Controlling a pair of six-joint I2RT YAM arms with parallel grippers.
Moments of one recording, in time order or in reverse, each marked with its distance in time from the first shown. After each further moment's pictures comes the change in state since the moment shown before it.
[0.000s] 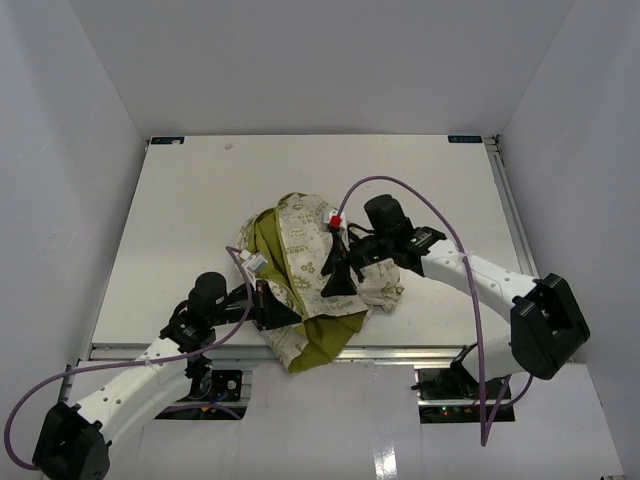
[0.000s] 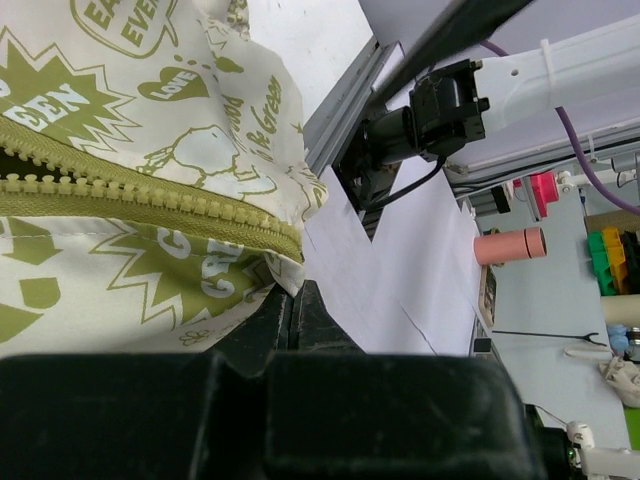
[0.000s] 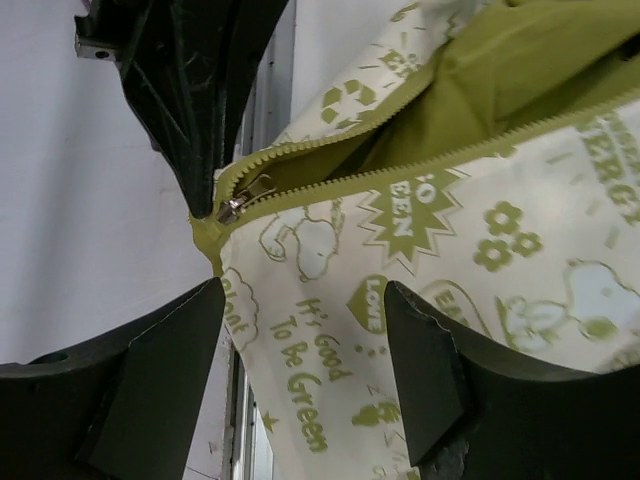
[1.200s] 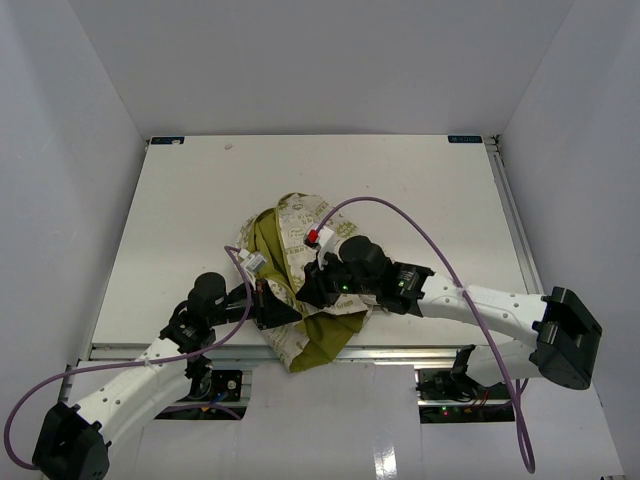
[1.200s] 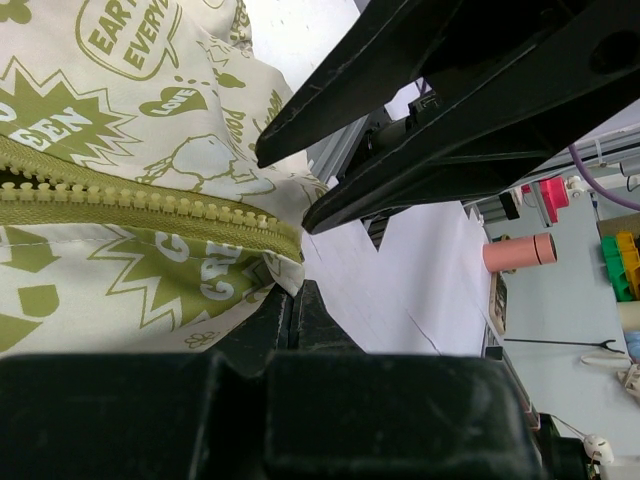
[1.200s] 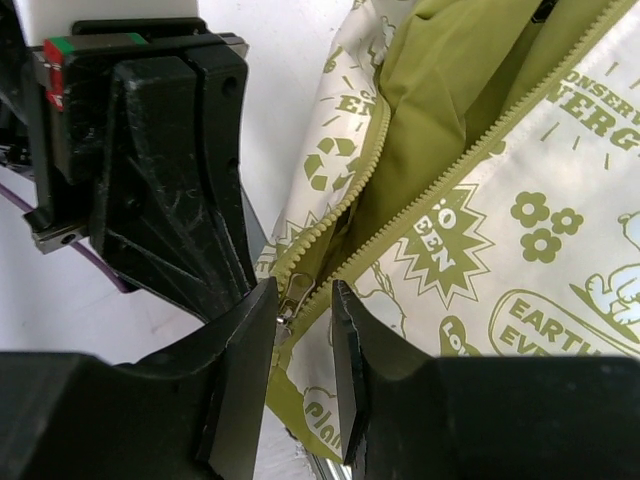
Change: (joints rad) left arm -0.005 -0.013 -0.002 0.019 -0.025 0.013; right arm 0.392 -0.105 -0.095 0.214 0.744 0.518
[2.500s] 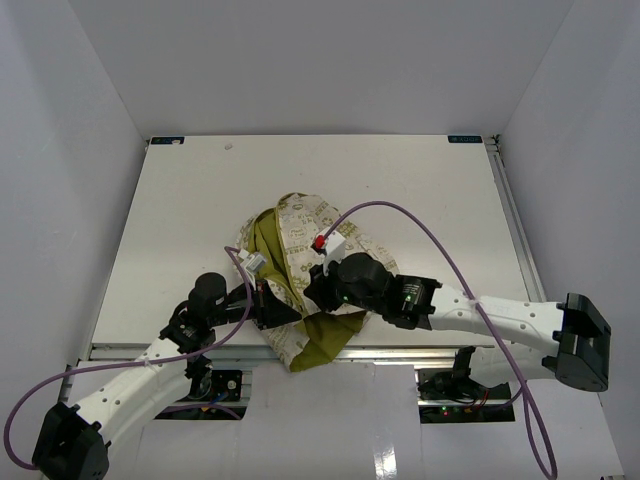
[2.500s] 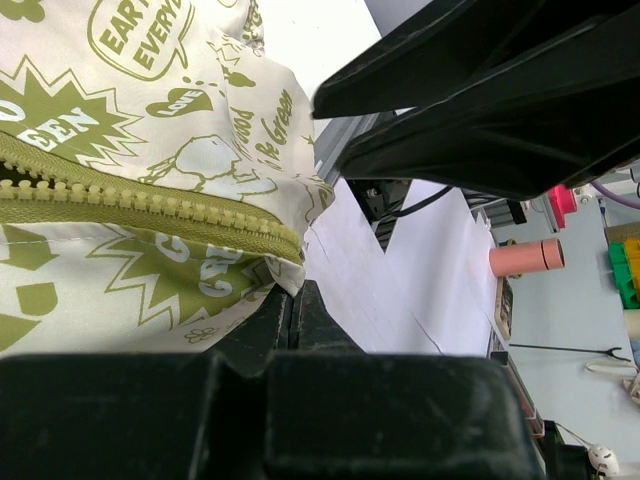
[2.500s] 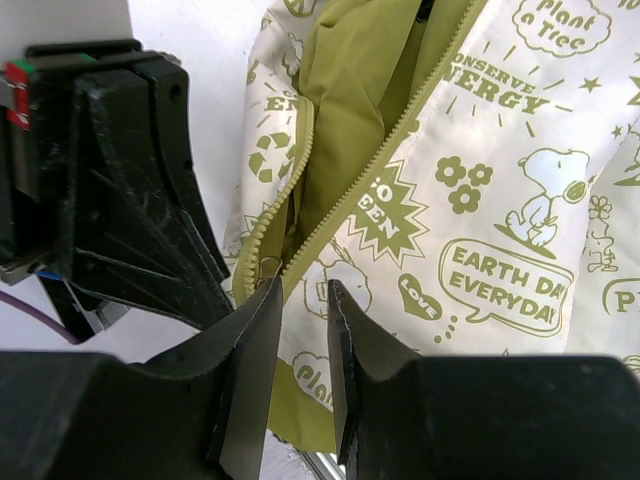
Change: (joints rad) left arm 0.000 -0.002 0.000 -0.019 -0.020 0.007; right arm 0.129 -0.070 -0.005 -0.087 0.363 0.062
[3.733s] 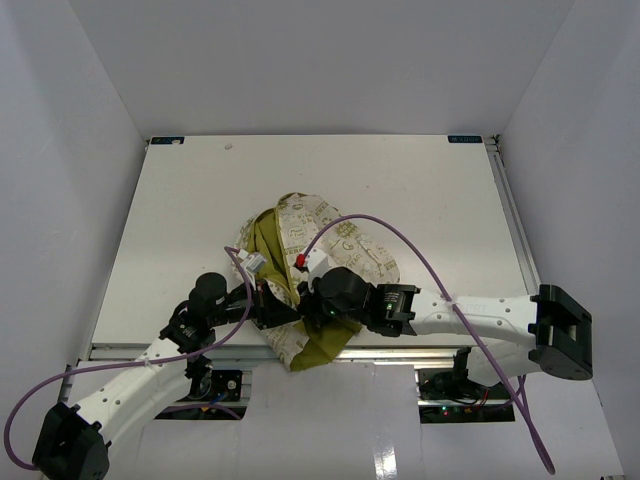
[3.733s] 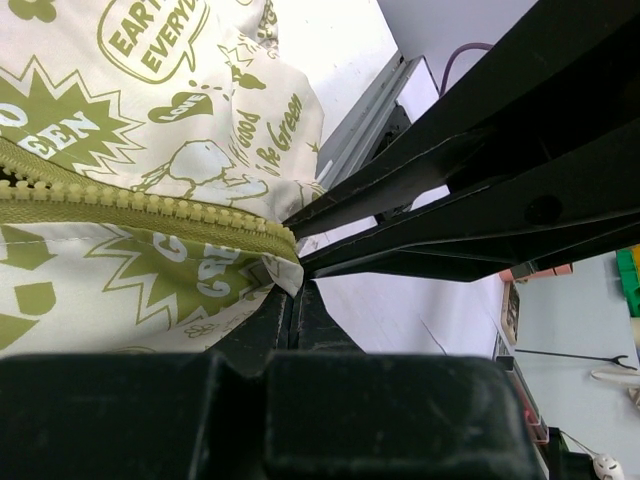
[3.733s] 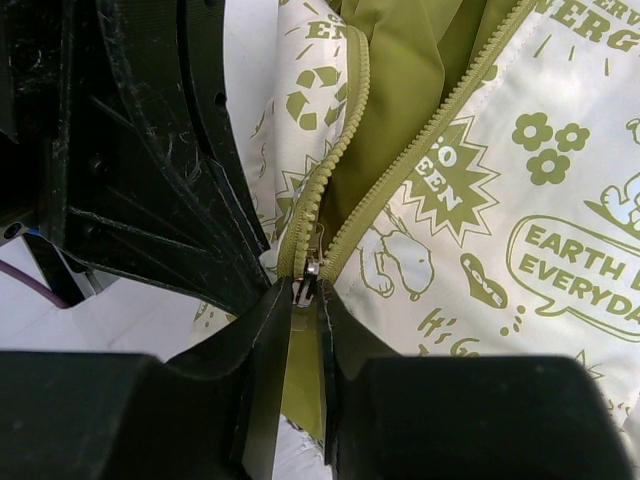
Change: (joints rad) left arm 0.000 0.000 0.000 -0.018 -0.014 0.006; right arm 0.080 0.098 0.007 0.001 0.008 0.009
